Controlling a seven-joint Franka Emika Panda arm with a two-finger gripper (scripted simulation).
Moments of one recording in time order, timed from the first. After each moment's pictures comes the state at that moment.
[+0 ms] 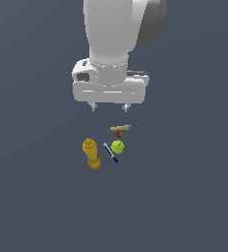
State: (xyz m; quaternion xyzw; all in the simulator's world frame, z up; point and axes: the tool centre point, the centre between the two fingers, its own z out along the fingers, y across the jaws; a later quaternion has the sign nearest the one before) arm -0.001 -0.014 0.315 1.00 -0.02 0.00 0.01
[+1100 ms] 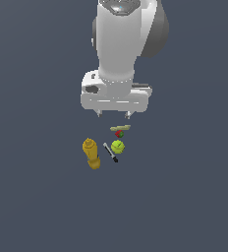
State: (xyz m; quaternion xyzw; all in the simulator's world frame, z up) arm -0.003 -0.001 0.283 1.00 -0.02 -0.02 0.02
